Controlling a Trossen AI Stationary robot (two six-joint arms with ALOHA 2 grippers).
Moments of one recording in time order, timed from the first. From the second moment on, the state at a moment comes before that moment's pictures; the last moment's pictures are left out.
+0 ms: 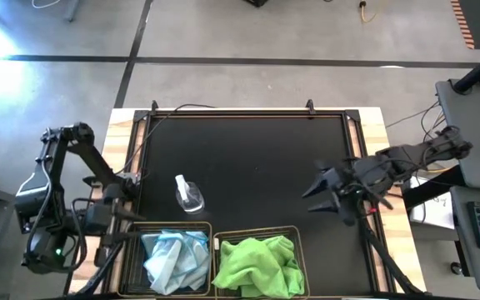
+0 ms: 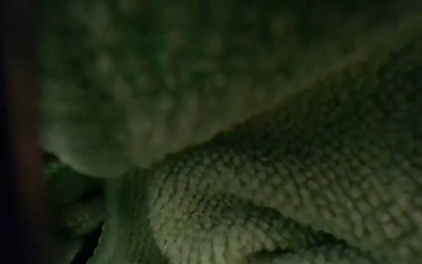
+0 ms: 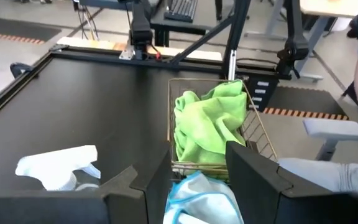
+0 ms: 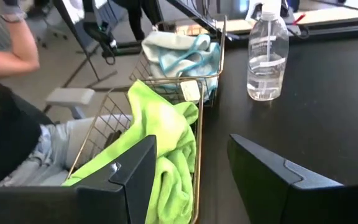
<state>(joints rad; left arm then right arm) -1.32 1.23 1.53 -1.33 -1.08 -1.15 0.37 0.95 1.04 -0.52 -0.01 0.28</state>
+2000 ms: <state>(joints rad) -1.79 0.64 0.53 -0.60 -1.34 -1.04 0.37 0.01 0.21 -0.11 0.05 0.29</state>
